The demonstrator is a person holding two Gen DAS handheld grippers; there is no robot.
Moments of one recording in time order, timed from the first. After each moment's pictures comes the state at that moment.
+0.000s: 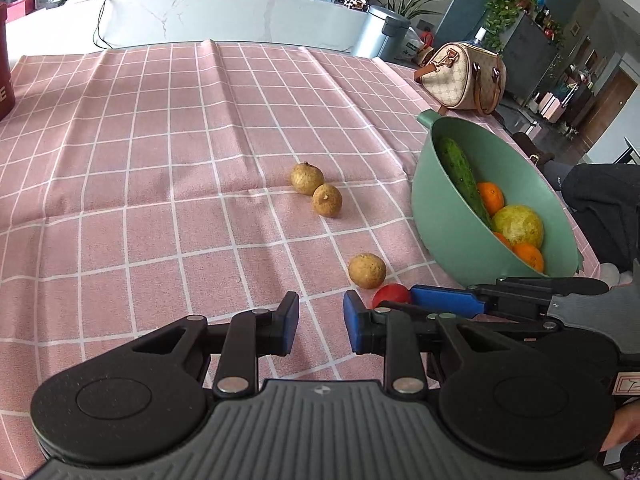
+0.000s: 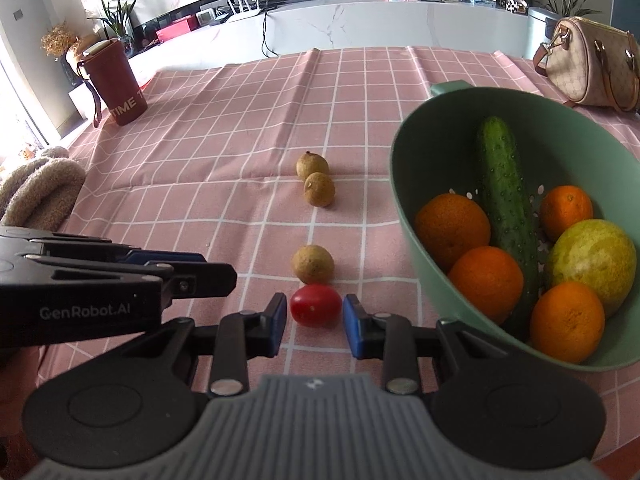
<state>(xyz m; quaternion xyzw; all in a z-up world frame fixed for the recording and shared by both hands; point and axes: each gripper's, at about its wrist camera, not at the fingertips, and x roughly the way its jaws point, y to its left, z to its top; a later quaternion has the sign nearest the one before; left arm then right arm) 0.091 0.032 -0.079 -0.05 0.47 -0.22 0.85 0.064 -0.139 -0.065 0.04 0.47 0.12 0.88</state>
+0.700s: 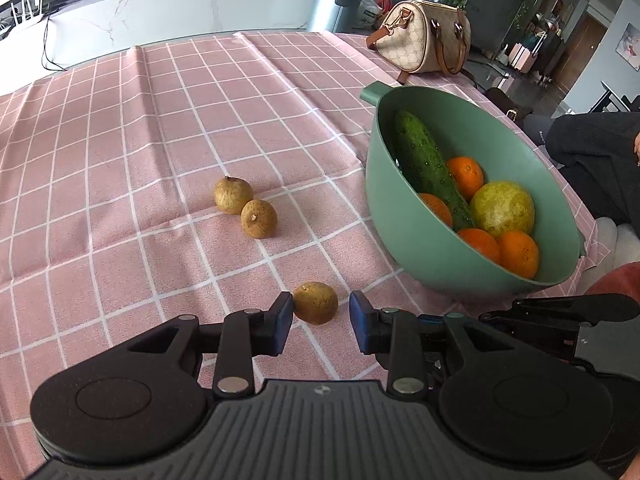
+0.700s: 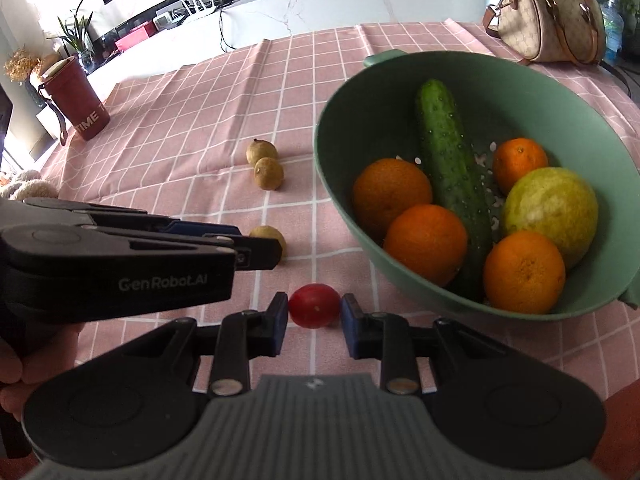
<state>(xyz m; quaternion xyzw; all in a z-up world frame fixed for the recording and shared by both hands) 0.120 -0.025 -0.089 0.02 0.48 -0.27 0.83 0.057 -0.162 -0.066 0.08 0.49 0.06 0.87</state>
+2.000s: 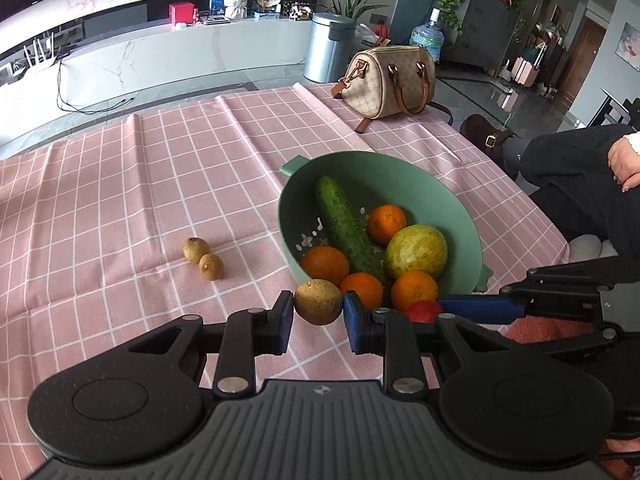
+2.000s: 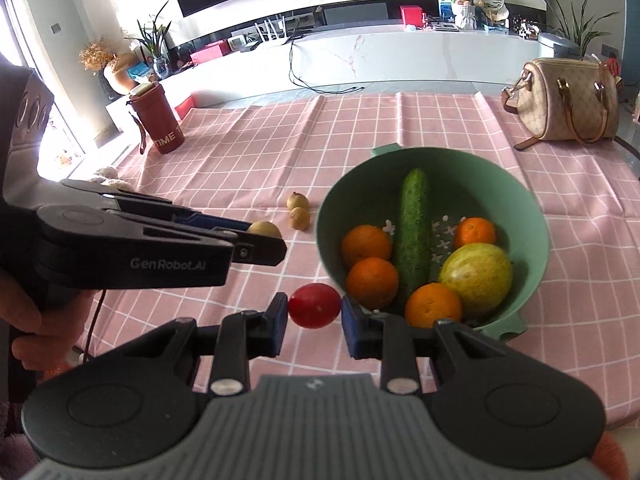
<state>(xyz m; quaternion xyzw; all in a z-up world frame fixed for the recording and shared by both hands) 0.072 -0.077 -0.002 0.04 0.44 -0.25 0.86 0.009 -0.229 0.018 0.05 0.43 0.16 0.89</state>
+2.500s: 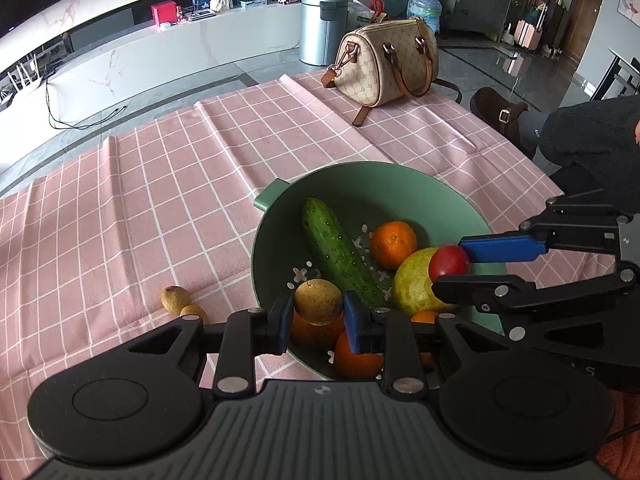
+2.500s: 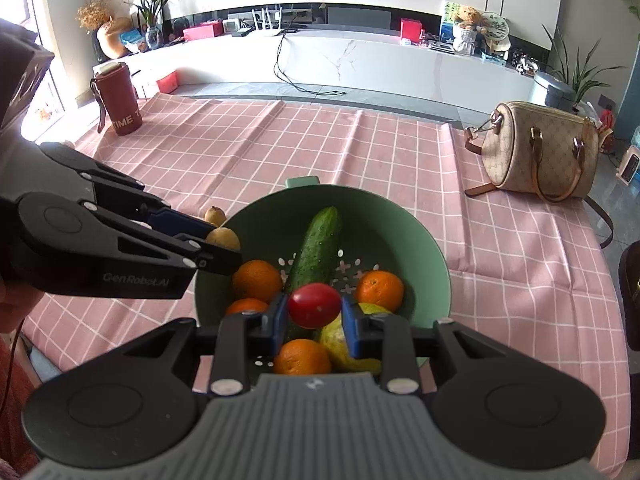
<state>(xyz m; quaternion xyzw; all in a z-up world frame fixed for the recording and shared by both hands) 0.117 -0.129 -0.014 0.10 0.45 -0.24 0.85 0.067 -0.277 0.020 -0.05 0.43 0.16 0.89</state>
